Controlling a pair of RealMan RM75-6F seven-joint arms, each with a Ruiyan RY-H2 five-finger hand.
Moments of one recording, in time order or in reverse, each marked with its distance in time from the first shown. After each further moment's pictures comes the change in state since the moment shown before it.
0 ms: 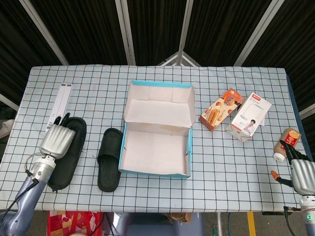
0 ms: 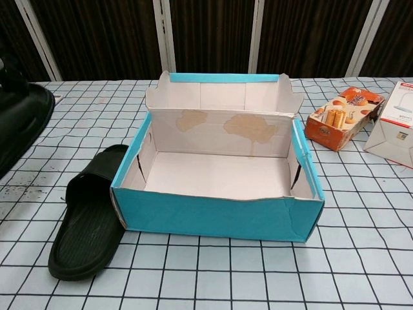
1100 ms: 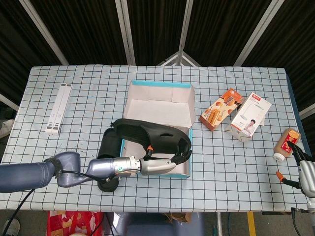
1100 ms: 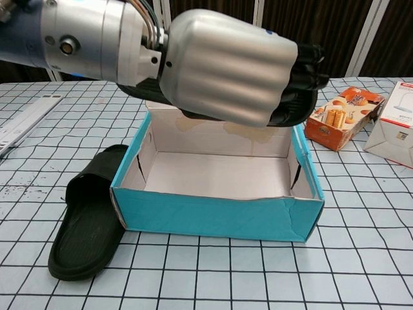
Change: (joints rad) left arm -0.656 -0.204 -0.057 0.338 0.853 -0.556 0.317; right arm -0.018 0.030 -0.002 0.022 0.002 -0.004 0.128
